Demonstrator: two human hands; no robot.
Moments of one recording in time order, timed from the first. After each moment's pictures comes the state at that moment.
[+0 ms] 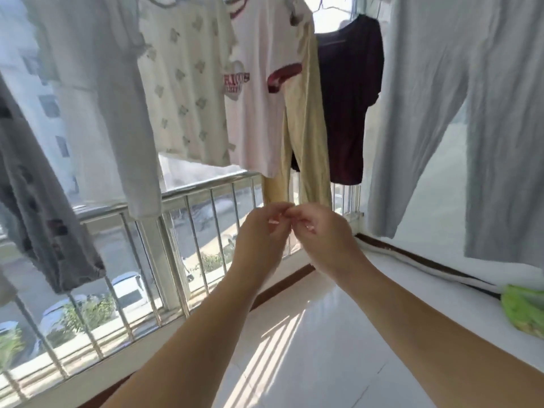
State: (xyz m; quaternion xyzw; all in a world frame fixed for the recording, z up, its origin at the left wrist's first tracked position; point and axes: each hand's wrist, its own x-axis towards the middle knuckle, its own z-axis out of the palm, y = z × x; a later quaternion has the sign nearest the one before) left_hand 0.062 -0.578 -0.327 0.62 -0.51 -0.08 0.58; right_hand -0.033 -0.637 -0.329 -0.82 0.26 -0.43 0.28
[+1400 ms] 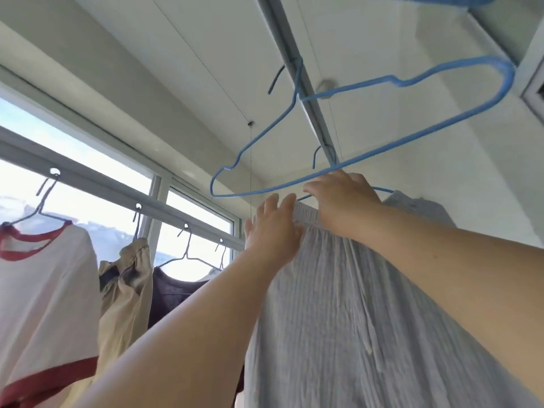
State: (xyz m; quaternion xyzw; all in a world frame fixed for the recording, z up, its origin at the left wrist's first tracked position) left_hand -0.042 -0.962 0.046 0.46 -0.68 0.28 0.49; right_hand -0.163 -0.923 0.073 -0.65 0.48 -0.35 -0.46
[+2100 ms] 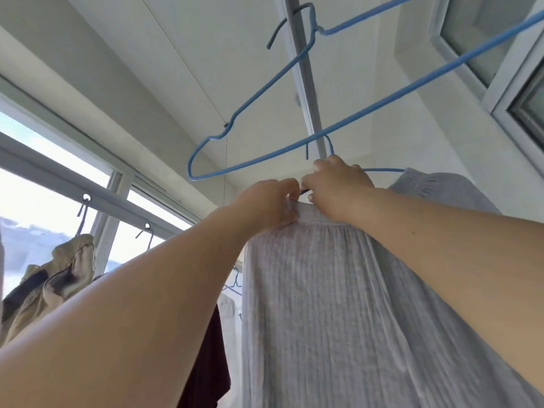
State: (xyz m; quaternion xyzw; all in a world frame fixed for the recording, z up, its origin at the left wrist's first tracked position) left_hand -0.033 -0.999 0.101 0.37 -0.76 0.37 0.39; right_hand -0.166 -0.975 0.105 -0.58 0.55 -0.30 -0.52
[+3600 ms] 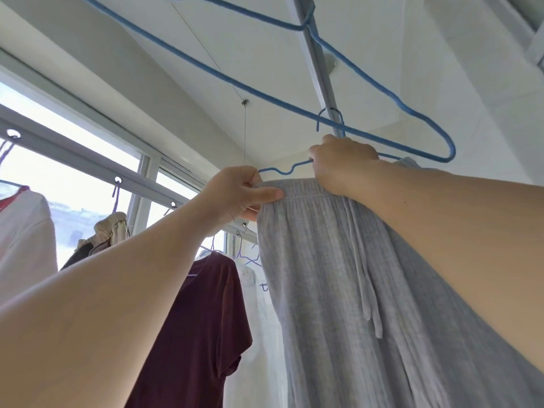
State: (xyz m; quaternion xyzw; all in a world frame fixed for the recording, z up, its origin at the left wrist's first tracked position) left_hand 0.009 -0.987 0.065 0.25 -0.77 -0.05 0.59; right_hand -0.167 -0.977 0.100 -0.60 0.55 -0.34 -0.47
